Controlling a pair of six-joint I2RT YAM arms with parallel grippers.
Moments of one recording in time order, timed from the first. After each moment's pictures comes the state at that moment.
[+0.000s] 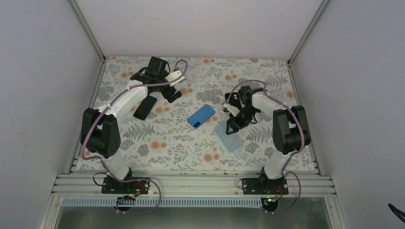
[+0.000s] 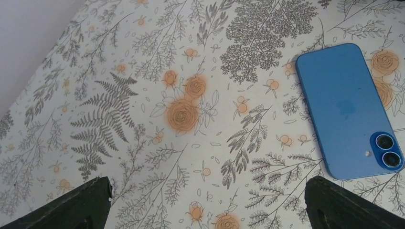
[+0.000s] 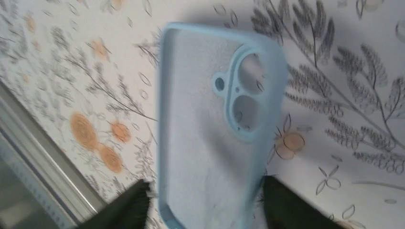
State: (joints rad) left arm -0.37 1.71 1.42 -0.60 0.22 0.58; right arm 0.26 1.78 1.17 -1.06 -0.48 -0.46
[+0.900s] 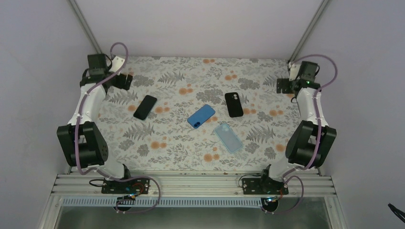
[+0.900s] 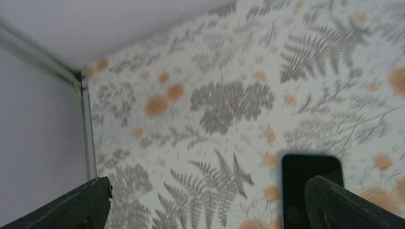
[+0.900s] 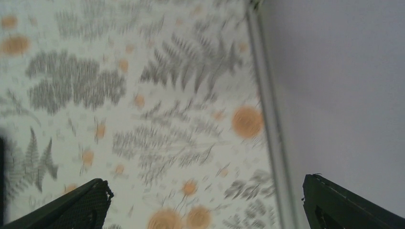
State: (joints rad) left arm 0.17 1.57 1.37 -0.52 0.23 0.46; right arm -0.29 1.59 1.37 -0.55 -0.01 -0.27
